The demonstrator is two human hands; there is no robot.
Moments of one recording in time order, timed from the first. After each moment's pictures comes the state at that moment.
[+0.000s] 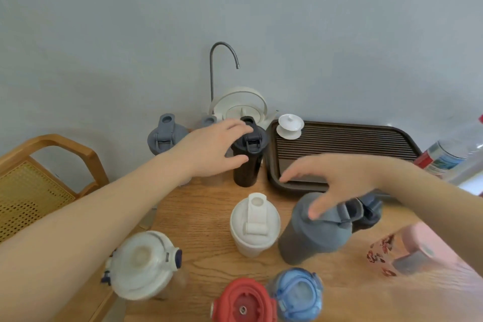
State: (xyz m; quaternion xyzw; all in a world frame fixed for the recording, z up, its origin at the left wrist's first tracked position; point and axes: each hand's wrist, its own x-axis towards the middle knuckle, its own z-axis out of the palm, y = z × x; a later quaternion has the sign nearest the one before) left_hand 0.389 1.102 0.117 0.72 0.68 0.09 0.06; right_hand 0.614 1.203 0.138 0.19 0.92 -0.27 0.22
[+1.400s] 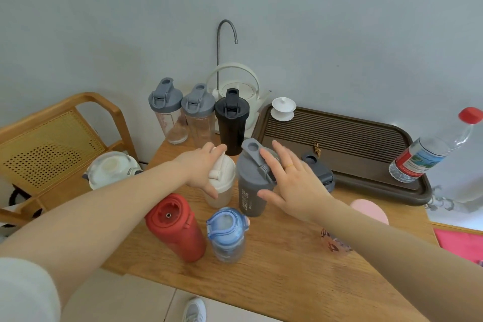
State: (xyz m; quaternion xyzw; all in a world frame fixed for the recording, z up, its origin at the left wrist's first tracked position) left_hand 0.487 1.070 0.033 0.57 0.80 -0.08 0.18; right_hand 0.704 1.178 0.041 0.18 0.98 -0.12 -0.03
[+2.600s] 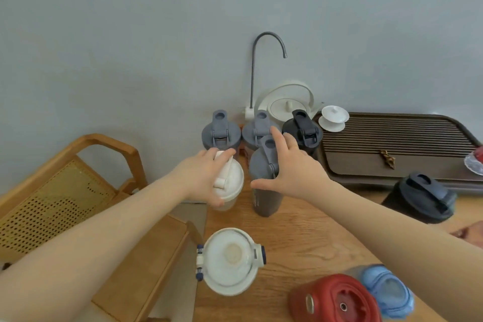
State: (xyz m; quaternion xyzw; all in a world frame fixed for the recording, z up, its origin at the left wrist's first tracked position) left_hand 0.276 1.029 0.053 0.67 0.73 -0.08 0.11; right_hand 0.461 1.128 0.057 0.38 0.91 -0.16 -0.01
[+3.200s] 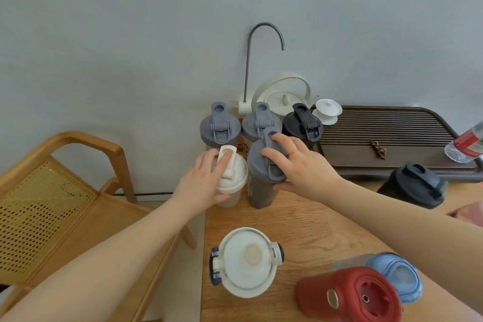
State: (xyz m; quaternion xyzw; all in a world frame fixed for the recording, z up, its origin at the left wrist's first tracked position) left_hand 0.270 1.017 0.001 0.67 0.74 0.07 0.05; right_hand 0.469 1.126 0.044 0.22 0.97 0.08 -0.04
